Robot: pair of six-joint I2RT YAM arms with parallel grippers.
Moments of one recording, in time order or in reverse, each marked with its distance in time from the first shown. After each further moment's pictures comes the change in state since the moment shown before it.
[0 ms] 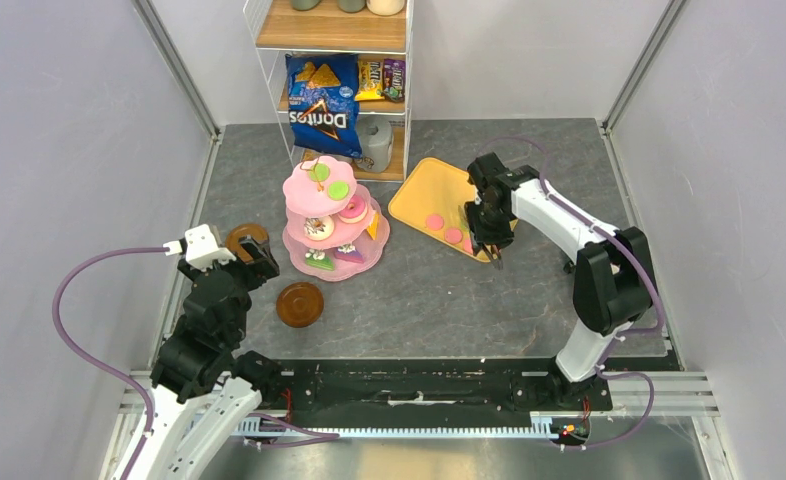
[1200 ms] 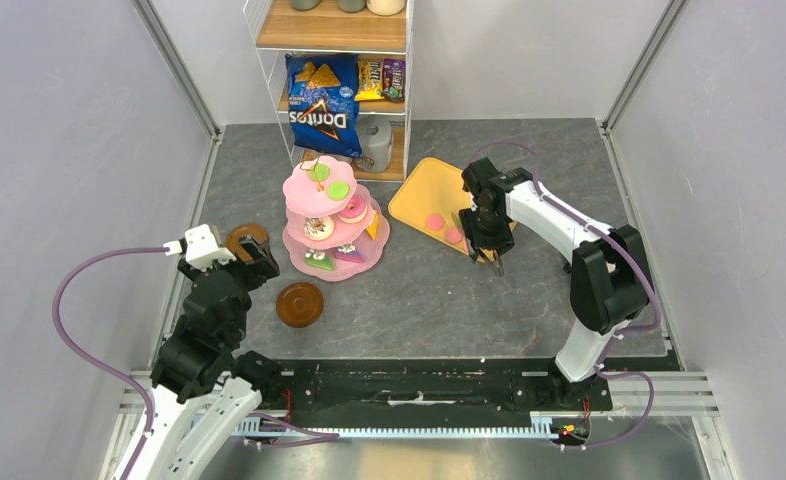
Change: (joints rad) left arm 0.000 0.000 0.000 0.000 0.000 0.000; right arm 0.029 0.027 0.019 -0.023 0.018 -0.031
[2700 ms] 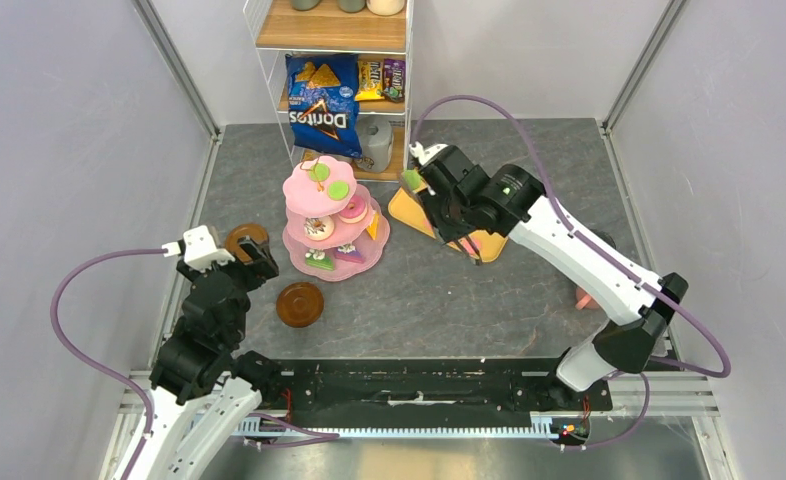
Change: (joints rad) left arm 0.000 -0.006 0.000 0.000 -0.001 0.000; right arm 0.390 -0.190 0.384 -0.189 0.220 0.019
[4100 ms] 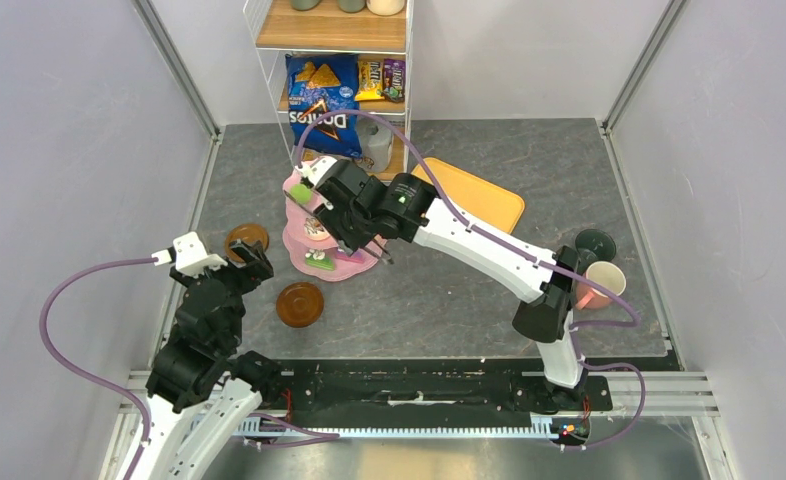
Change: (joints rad) left arm 0.000 -0.048 -0.002 0.000 -0.029 -0.018; right arm 0.270 0.448 0.501 0.089 -0.050 -0.096
